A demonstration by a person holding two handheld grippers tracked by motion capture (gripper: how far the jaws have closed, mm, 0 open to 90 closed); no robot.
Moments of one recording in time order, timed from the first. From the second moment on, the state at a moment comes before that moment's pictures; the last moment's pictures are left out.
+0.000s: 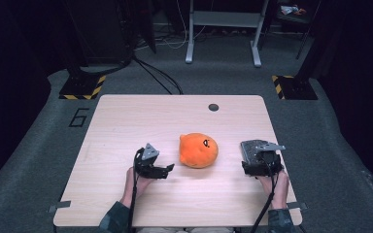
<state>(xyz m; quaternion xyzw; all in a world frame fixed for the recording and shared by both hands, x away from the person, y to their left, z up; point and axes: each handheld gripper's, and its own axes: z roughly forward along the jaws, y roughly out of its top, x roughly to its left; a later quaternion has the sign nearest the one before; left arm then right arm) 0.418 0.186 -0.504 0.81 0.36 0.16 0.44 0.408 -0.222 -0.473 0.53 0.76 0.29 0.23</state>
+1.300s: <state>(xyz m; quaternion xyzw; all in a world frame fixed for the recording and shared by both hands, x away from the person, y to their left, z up) 0.425 0.159 -0.515 0.81 0.27 0.14 0.50 0.472 -0.255 -0.506 0.58 0.76 0.23 0.18</state>
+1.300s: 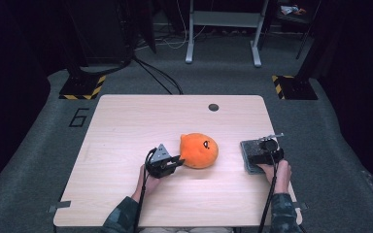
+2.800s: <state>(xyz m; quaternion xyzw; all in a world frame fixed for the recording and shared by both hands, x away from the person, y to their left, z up) 0.425 0.162 -0.517 0.81 0.27 0.15 0.51 0.458 -0.207 -0.441 0.47 0.77 0.39 0.18</state>
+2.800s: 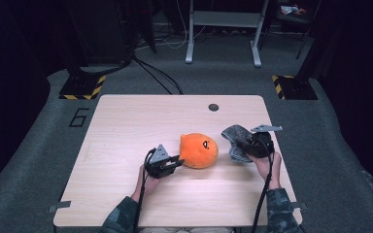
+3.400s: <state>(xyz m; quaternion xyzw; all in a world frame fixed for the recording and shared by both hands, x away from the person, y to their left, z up) 0.424 0.161 -0.516 0.80 0.27 0.15 0.51 0.477 -0.114 -0.398 0.37 0.83 0.38 0.15</state>
